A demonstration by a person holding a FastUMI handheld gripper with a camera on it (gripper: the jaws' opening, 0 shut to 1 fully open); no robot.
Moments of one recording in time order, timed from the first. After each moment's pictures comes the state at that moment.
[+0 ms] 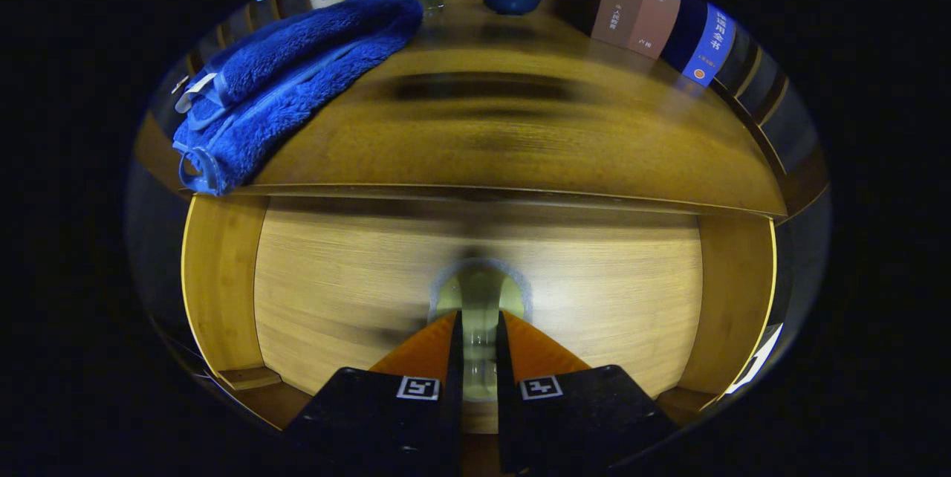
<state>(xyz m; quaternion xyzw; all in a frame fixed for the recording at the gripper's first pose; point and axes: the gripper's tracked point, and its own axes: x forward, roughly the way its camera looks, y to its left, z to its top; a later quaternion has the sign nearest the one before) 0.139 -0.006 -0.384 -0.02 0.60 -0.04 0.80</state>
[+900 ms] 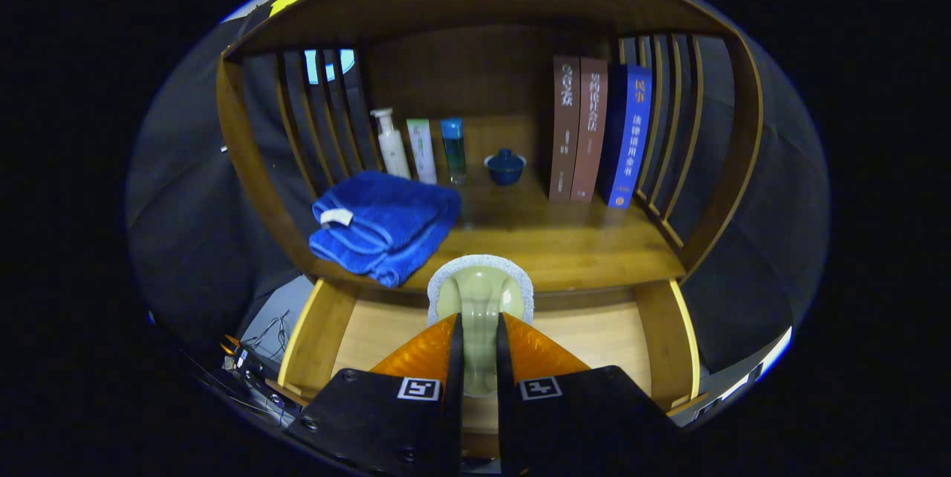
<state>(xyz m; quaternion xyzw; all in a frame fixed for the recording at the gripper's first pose) 0.156 0.008 -0.193 0.01 0.34 -0.02 0.94</state>
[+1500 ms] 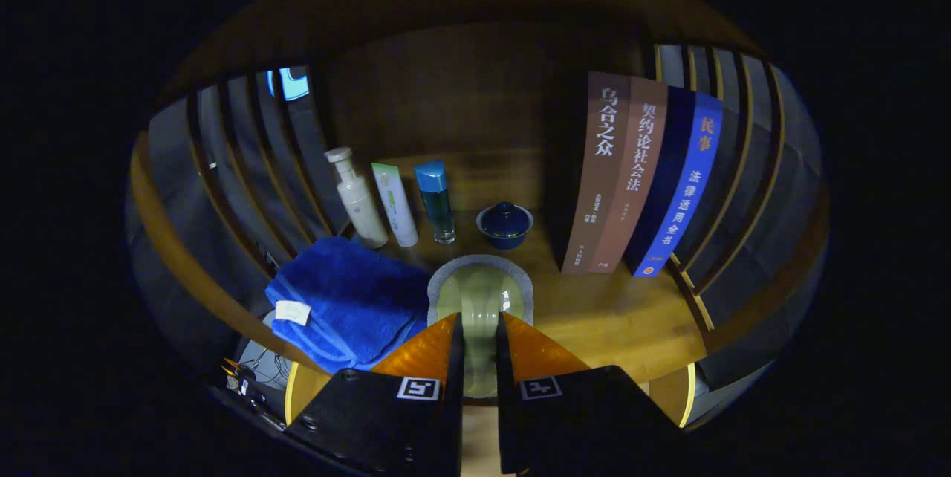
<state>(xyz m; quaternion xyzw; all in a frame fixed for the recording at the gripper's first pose) 0.306 -0.006 -0.202 0.02 0.36 -0.03 0.93</state>
